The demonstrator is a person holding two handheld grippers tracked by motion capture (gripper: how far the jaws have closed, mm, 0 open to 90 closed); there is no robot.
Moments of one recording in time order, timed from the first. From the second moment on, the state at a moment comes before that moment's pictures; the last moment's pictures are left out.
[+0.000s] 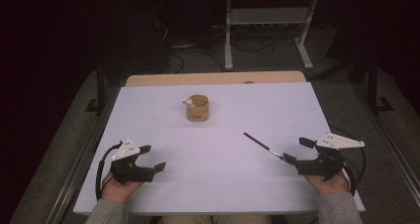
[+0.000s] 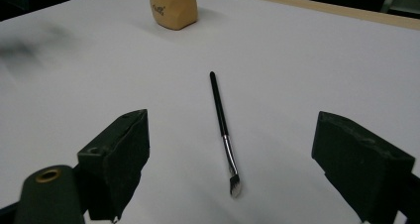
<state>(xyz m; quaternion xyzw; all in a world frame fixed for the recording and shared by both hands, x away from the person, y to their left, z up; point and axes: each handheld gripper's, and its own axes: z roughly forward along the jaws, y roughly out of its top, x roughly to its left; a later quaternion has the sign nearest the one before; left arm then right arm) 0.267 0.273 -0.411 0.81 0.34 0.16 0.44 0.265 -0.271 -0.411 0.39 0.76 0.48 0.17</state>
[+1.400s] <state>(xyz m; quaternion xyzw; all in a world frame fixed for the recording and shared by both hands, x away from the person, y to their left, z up) 0.265 0.270 -0.412 0.82 0.33 0.16 0.43 0.269 -0.261 -0.409 0.38 0.79 0.46 0.16</state>
